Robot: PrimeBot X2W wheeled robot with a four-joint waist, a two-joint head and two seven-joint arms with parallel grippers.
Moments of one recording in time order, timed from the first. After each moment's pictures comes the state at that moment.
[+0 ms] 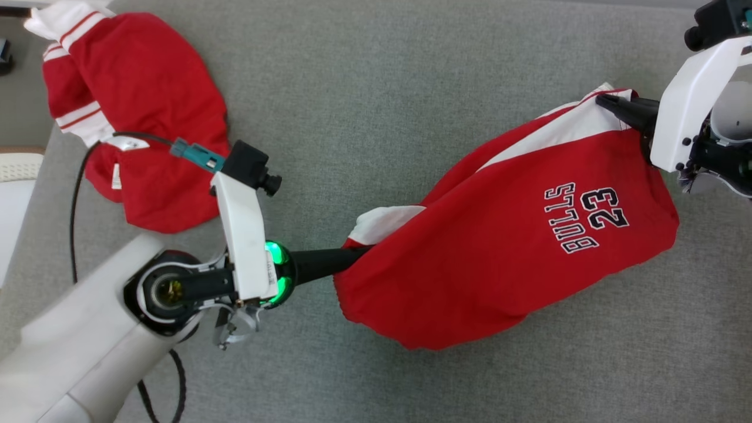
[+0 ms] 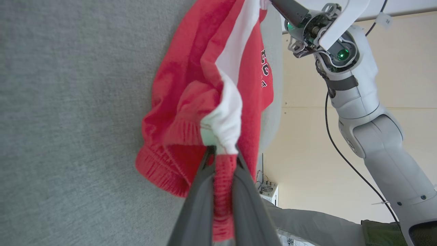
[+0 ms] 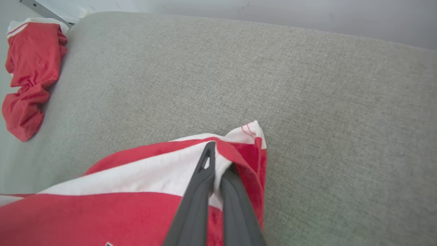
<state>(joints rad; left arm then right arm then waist) -0.87 0.61 -0.90 0.11 -1.82 -0.13 0.64 -1.33 -0.55 1.23 0.67 1.54 0.13 0.45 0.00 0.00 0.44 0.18</state>
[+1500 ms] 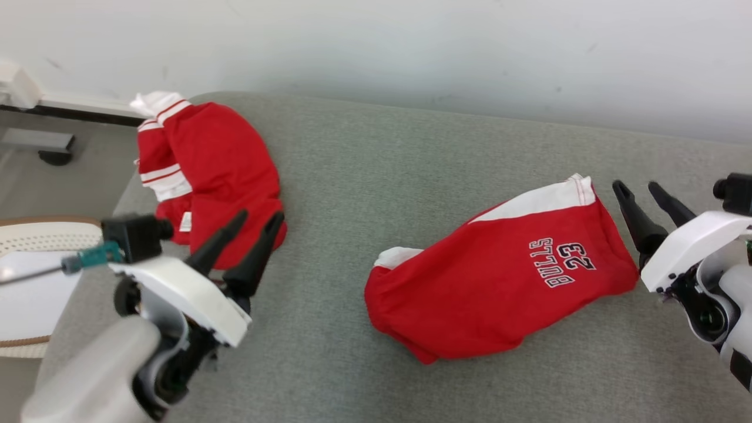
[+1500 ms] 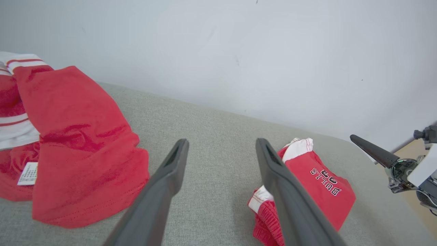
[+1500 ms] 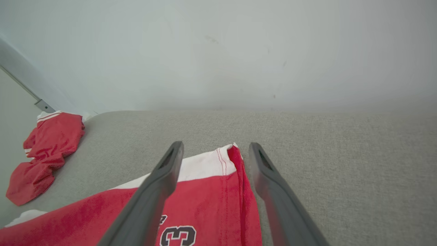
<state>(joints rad) -0.63 0.63 -0.80 0.18 -1.19 0.01 -0.14 -0.95 -0.49 1.17 0.82 1.48 0.13 -0.22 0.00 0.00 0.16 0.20</state>
